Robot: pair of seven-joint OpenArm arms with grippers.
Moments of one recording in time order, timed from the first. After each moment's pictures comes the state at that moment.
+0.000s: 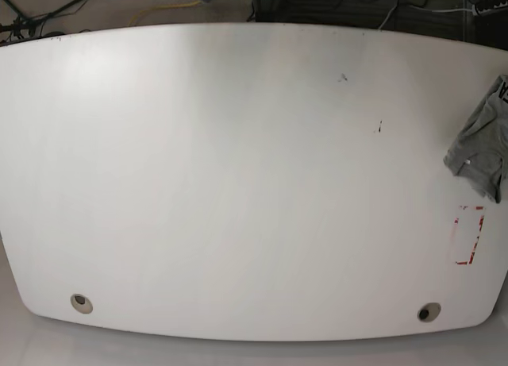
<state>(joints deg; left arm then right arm) 49.3 -8.0 -7.3 70.6 -4.3 -12.6 2.2 -50.1 4.7 13.0 70.1 9.7 35.5 2.3</state>
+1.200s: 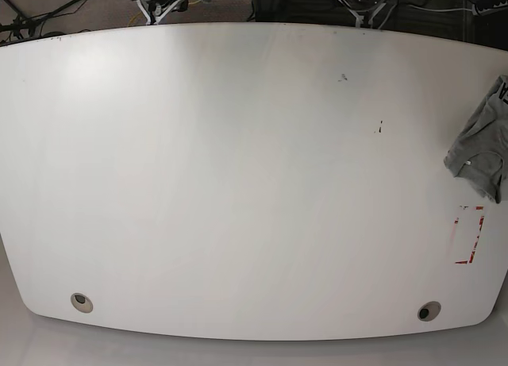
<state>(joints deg) 7.7 -7.2 -1.1 14.0 -4.5 -7.7 1.6 -8.5 10.5 9.9 16.5 -2.3 28.5 2.6</state>
